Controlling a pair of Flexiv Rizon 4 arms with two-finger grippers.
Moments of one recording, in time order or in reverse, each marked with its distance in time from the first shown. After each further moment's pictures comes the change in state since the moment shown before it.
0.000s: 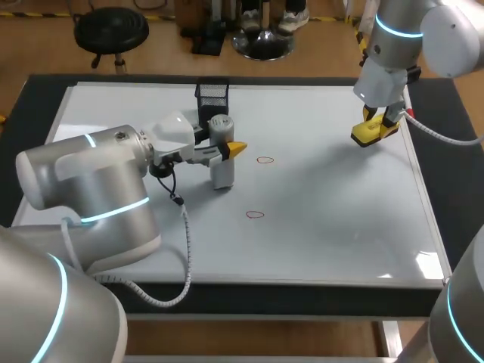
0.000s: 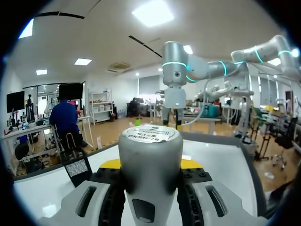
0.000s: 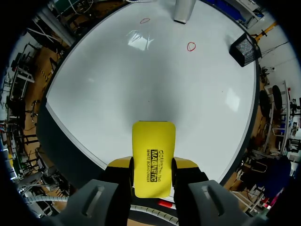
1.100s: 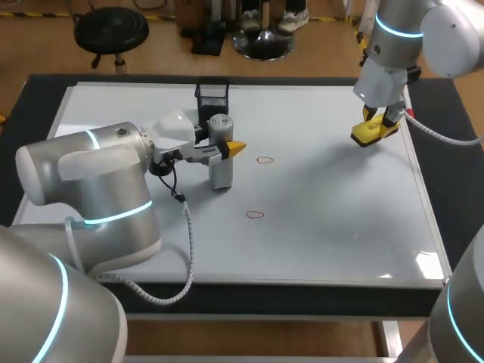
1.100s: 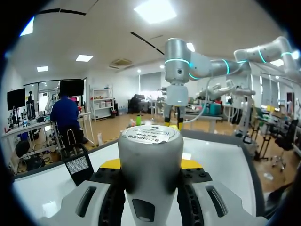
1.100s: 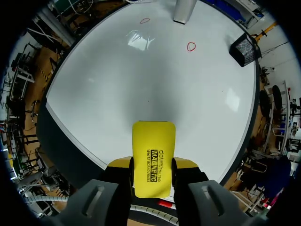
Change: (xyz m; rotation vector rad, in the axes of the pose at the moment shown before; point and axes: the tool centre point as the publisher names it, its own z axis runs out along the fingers) left arm -0.004 -0.001 -0.001 -0.024 -0.014 -0.016; right arm 0.000 0.000 0.000 0.000 0.000 0.000
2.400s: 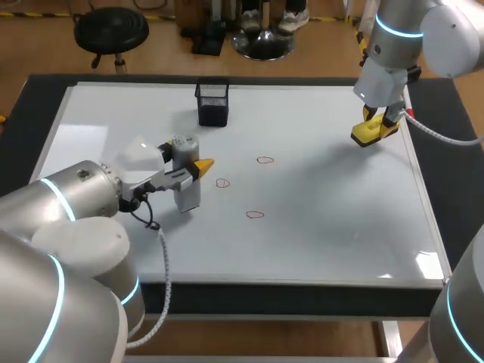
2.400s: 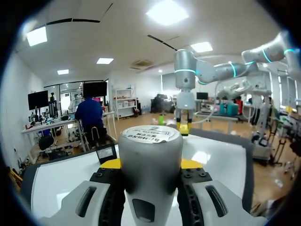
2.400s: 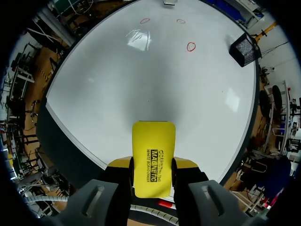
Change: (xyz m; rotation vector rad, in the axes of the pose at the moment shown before) left arm 0.020 -0.005 -0.101 -0.012 -0.236 -0.012; right arm 0.000 0.000 0.000 0.000 0.000 0.000
